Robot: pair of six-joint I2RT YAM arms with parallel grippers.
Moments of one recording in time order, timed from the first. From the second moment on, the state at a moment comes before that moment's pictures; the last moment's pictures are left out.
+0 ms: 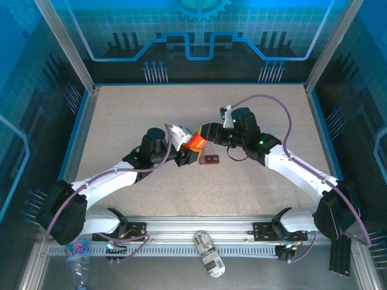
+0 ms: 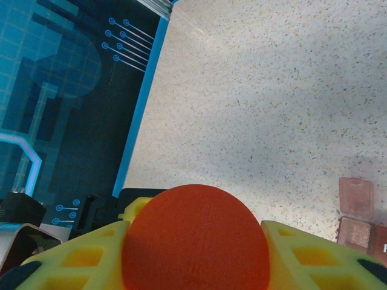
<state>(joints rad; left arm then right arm) -0.56 1.28 0.68 0.22 0.44 -0.03 0.58 1.32 1.02 -0.21 -0.33 0.79</state>
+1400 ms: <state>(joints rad) -0.56 1.26 0.68 0.24 0.45 -0.01 0.59 1.30 1.05 -0.23 -0.28 0.83</state>
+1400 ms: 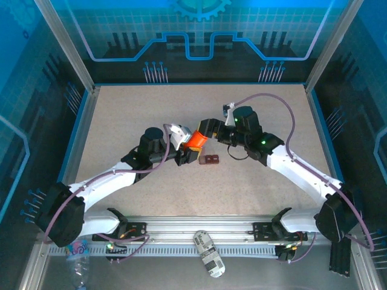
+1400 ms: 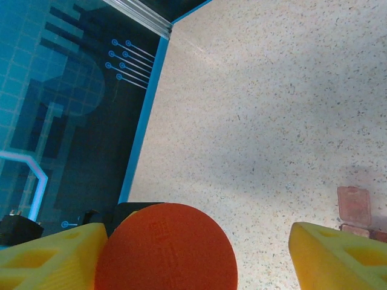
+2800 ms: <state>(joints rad) -0.56 1.25 0.68 0.23 0.52 -0.06 0.35 1.30 0.81 0.25 -0.73 0.60</state>
